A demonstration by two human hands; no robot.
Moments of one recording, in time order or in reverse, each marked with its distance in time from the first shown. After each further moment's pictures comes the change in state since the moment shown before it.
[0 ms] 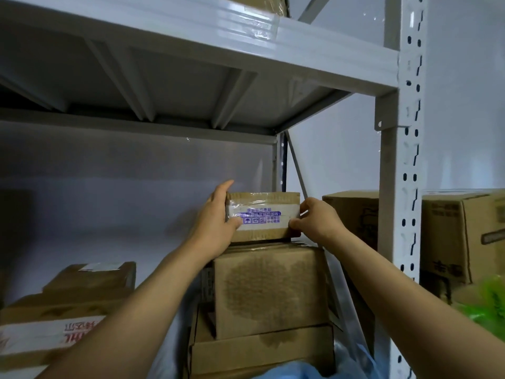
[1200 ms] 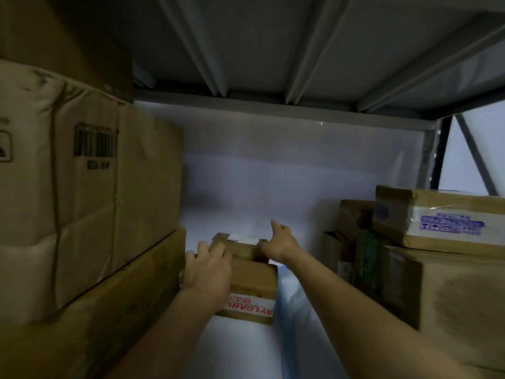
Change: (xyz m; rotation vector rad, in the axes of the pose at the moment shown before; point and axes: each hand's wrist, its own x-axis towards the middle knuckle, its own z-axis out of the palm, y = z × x) left_hand -0.112 -0.170 -0.163 1.141 -0.290 -0.411; right_hand -0.014 -0.146 0.307 -0.049 -0.484 -0.174
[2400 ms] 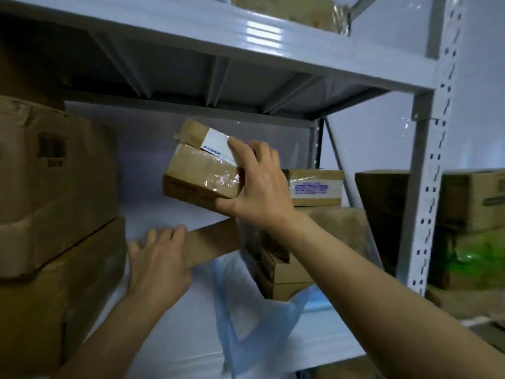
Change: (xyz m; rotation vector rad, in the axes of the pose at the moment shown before) left_hand -0.115 0.030 -0.053 -0.222 0.411 0.069; right_hand -0.214 -0.046 -0.130 -0.344 0.724 -0.562
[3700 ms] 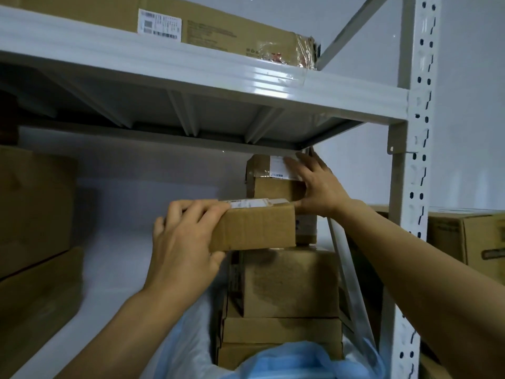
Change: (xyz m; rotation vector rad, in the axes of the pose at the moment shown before) left_hand 0.054 0.130 -0.037 -0.280 0.415 0.183; right_hand 0.052 0.232 -0.053 -0.255 -0.280 0.077
